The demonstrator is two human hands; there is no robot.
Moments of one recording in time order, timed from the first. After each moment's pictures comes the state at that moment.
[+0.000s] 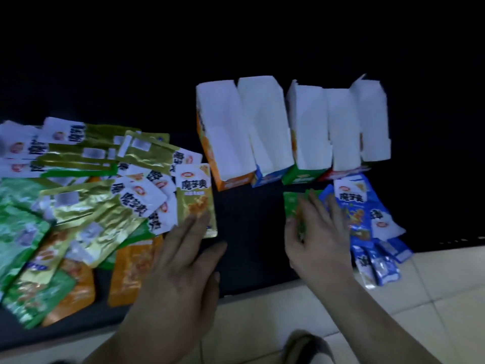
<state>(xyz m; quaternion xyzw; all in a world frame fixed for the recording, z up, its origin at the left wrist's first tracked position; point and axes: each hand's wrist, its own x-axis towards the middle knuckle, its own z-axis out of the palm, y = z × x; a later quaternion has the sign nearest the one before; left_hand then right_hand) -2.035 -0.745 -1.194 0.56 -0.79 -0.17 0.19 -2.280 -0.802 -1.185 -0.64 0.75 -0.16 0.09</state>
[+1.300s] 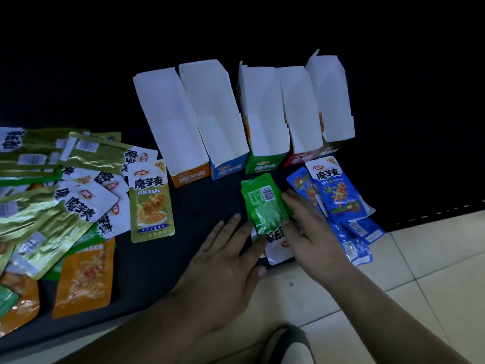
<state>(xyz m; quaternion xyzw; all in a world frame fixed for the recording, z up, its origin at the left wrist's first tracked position) -2.150 -0.769 -1.228 0.45 -0.88 -0.16 0.06 -2.365 -0.793 -1.207 -0.60 0.69 -0.24 0.32</state>
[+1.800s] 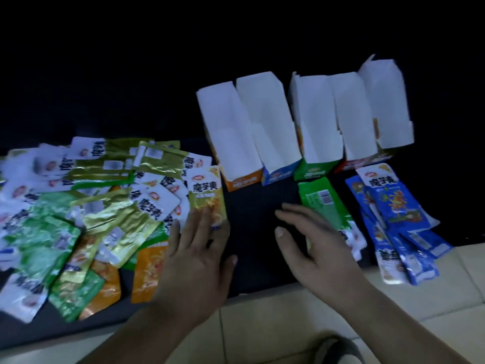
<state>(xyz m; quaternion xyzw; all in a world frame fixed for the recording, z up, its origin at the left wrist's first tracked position) -2.042 -0.768 -1.216 0.61 -0.79 -0.10 -0.01 -2.280 -0.787 -1.181 -0.67 0.61 -0.29 0.31</state>
